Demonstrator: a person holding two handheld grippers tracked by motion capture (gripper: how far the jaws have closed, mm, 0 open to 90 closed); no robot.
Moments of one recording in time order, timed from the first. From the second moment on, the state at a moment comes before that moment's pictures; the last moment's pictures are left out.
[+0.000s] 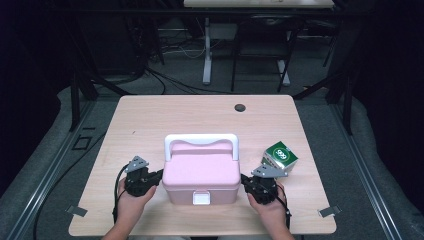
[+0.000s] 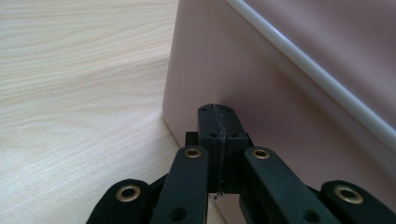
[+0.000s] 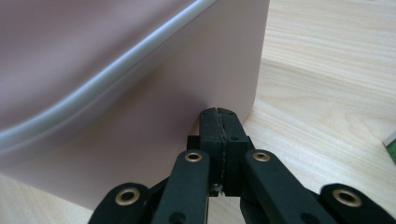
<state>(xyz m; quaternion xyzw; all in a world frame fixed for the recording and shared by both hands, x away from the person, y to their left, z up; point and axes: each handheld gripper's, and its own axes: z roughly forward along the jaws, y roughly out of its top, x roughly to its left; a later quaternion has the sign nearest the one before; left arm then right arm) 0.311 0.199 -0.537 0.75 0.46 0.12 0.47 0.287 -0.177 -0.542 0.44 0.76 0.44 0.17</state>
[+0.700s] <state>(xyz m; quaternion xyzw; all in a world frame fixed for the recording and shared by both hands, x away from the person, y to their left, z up) 0.288 0.195 -0.539 0.76 0.46 0.10 0.46 0.275 -0.184 -0.541 0.44 0.76 0.44 0.16</state>
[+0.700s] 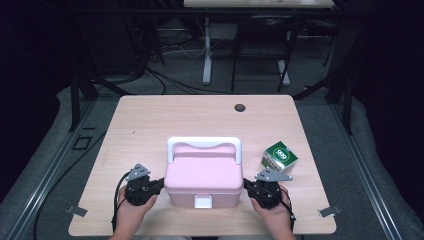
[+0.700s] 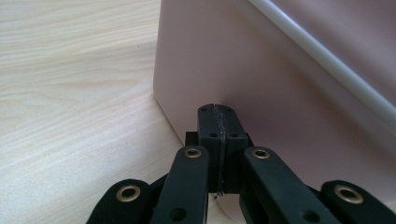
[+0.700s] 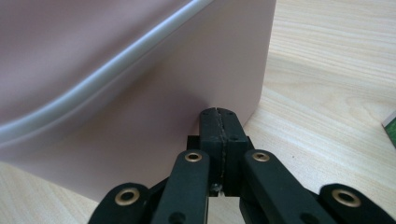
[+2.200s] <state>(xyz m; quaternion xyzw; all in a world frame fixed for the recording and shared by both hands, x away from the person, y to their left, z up) 0.296 0.222 -0.507 0.75 0.43 0.10 0.50 0.270 -0.207 -0.510 0.42 0.74 0.50 0.18</state>
